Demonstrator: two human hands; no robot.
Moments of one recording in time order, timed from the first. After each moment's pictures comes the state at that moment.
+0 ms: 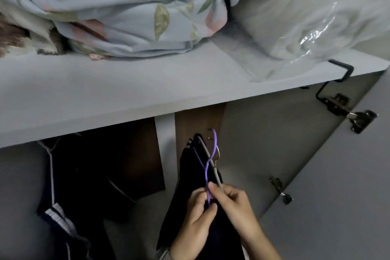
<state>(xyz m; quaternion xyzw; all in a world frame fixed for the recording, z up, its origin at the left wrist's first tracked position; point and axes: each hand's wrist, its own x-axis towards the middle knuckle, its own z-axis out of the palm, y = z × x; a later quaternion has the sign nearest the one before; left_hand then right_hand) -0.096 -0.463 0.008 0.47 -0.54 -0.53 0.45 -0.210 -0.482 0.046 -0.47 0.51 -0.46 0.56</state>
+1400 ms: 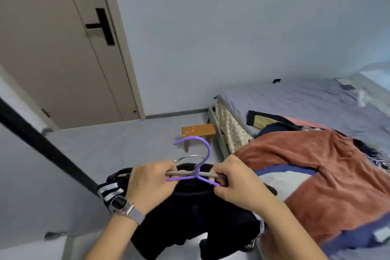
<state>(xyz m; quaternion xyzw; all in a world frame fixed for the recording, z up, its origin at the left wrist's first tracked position) -0.525 -0.040 0.041 0.01 -0.98 -0.18 0.12 -0.563 0.179 0.065 -0.27 0.91 -0.28 0.11</state>
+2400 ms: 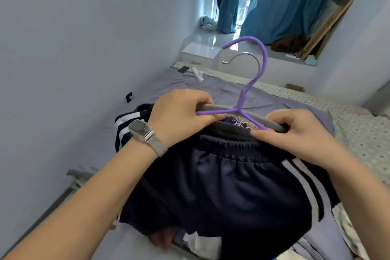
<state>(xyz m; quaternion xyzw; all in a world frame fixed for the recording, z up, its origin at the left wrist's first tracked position) -0.937 0.411 0.176 -0.54 -0.79 -0.29 0.05 -0.737 0.562 0.168 0.20 0.90 -0.35 -0.19</state>
